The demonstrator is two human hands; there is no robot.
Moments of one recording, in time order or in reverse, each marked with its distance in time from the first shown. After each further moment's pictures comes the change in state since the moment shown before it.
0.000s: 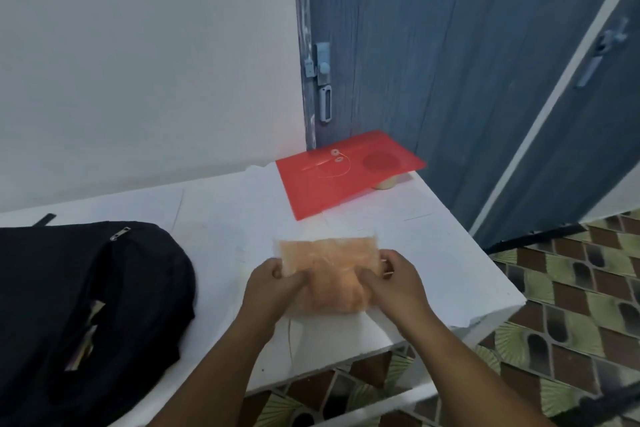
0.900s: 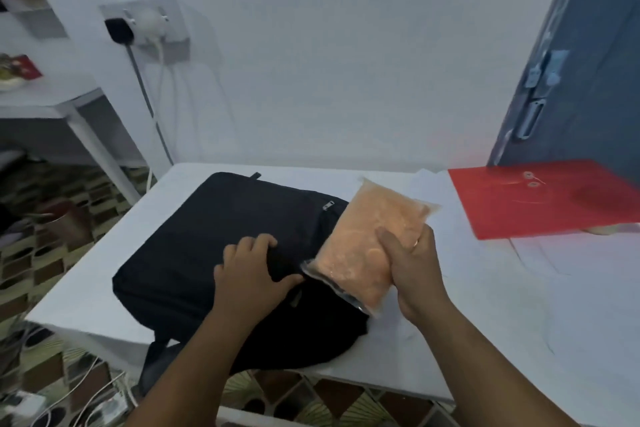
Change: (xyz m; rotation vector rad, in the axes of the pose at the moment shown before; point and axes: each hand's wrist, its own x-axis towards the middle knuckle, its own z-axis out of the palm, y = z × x) left_hand -0.055 -0.075 -0.286 0.887 0.562 0.040; right_hand -0.061 -0.143 0.229 0.559 -0.312 -0.057
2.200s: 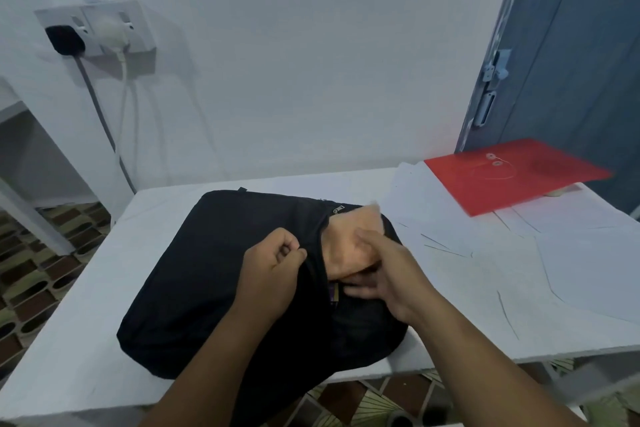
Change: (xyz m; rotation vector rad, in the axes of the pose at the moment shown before) left_hand 0.034 -0.037 -0.036 -0.882 -0.042 0.253; right_hand -0.037 0.014 0.090 0.077 -0.038 0.289
